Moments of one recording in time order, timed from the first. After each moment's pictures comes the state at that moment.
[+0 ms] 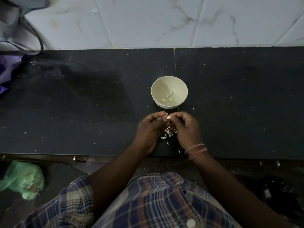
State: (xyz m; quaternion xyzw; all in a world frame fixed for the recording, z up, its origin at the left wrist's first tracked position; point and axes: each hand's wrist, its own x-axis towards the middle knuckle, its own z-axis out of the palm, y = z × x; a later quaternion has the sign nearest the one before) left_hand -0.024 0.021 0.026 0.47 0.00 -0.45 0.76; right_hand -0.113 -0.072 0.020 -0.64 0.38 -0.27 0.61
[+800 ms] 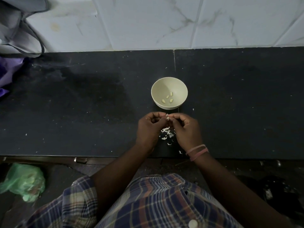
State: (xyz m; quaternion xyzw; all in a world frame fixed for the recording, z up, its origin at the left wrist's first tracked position) left_hand -0.025 0.022 0.030 0.65 -0.10 -0.34 0.68; right_hand -0.116 -0.072 0.021 -0.72 0.33 -0.28 0.54
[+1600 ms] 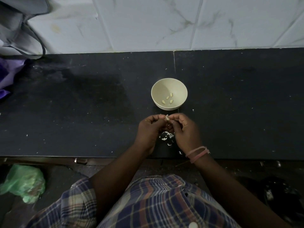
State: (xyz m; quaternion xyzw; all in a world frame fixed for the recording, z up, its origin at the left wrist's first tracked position) left_hand -0.023 0.021 0.027 0.58 -0.04 -0.41 0.71; right_hand -0.121 -0.068 0.024 -0.75 0.32 -0.26 0.52
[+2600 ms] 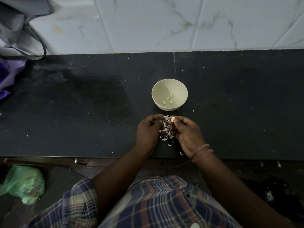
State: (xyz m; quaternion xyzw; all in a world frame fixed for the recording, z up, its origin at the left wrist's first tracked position) left_hand -0.023 0.027 0.024 0.69 -0.08 -0.34 0.64; right_hand -0.118 -0.067 0.028 -0.41 0.36 -0.22 0.81
